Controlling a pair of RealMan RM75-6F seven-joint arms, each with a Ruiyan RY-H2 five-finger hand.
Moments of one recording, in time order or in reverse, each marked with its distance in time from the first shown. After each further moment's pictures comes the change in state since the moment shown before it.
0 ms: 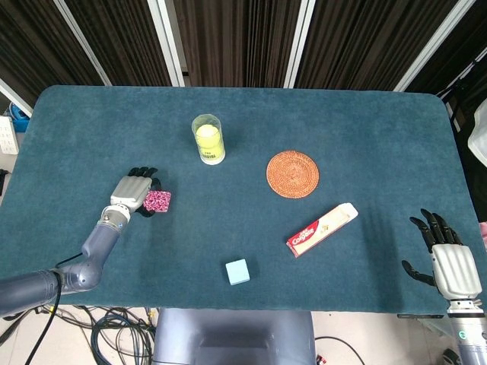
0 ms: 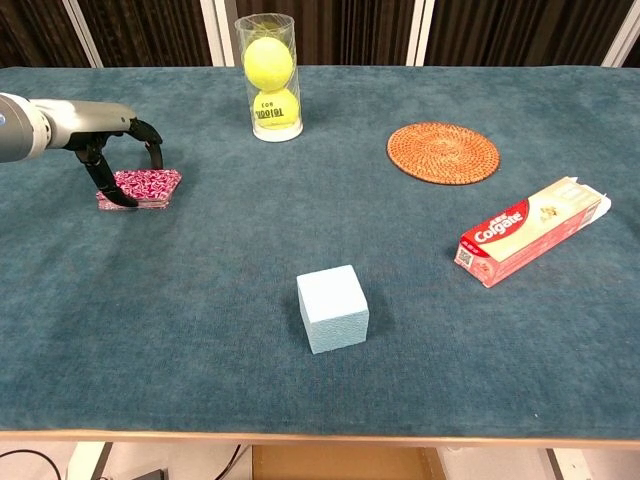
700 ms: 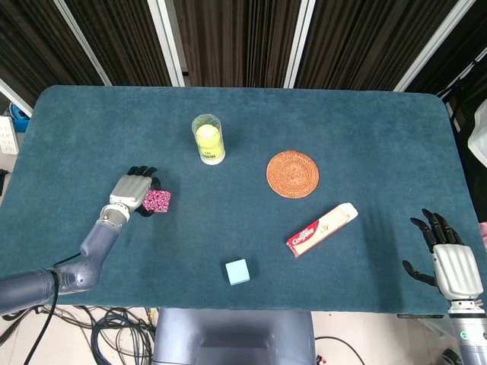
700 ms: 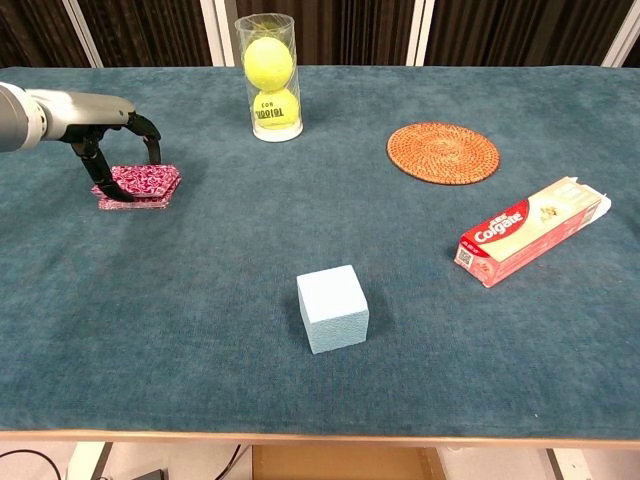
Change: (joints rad) left arm -0.025 0.044 0.014 -0.063 -0.042 0.011 0.042; right arm -0.001 0.004 0.000 -0.002 -0.001 0.004 0.008
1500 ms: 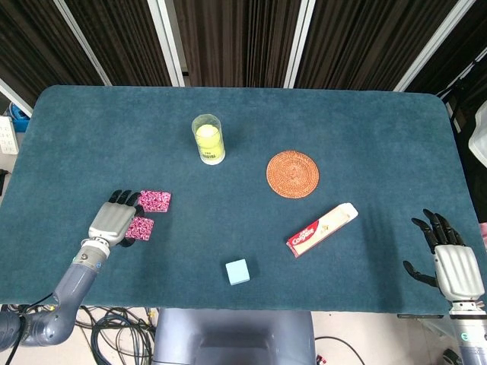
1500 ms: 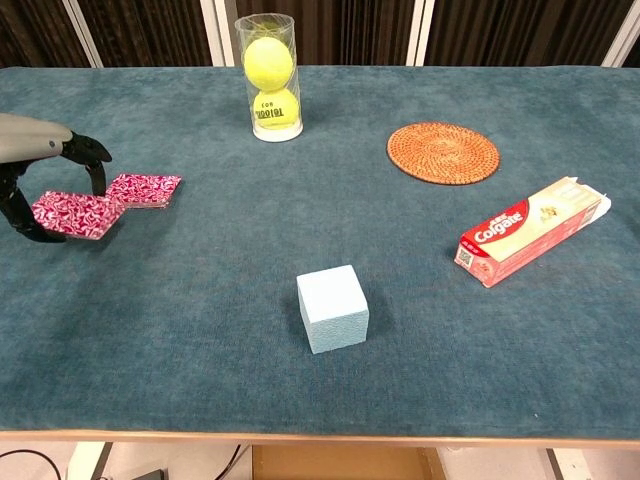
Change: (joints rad) left arm 0.143 0.122 0.134 -0.383 0.133 0.317 0.152; right arm -0.006 0.003 0.000 -0.005 -0.002 0.010 0.006
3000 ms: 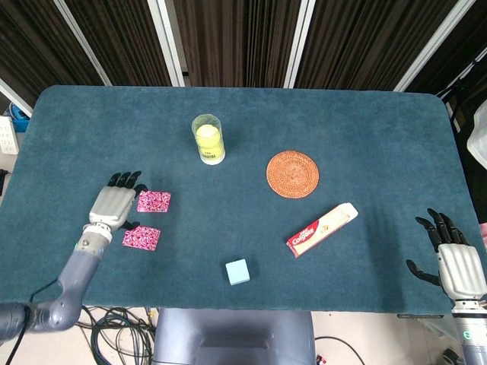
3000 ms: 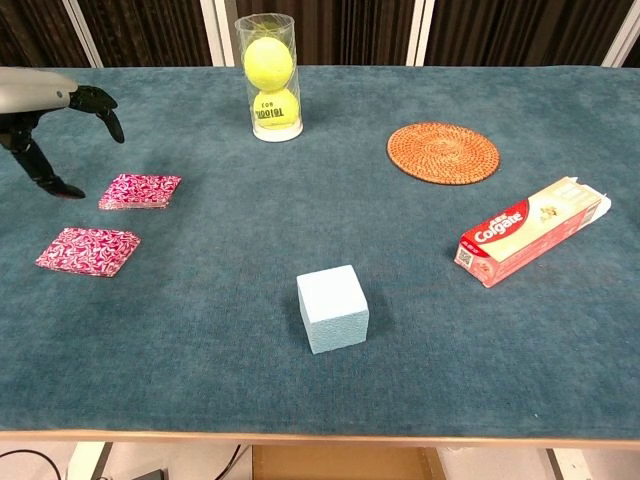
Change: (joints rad) left arm -0.024 0.009 -0.131 0.078 -0.060 -0.068 -0.038; right arm 0.001 0.003 0.008 -0.001 0.027 -0.016 -0.005
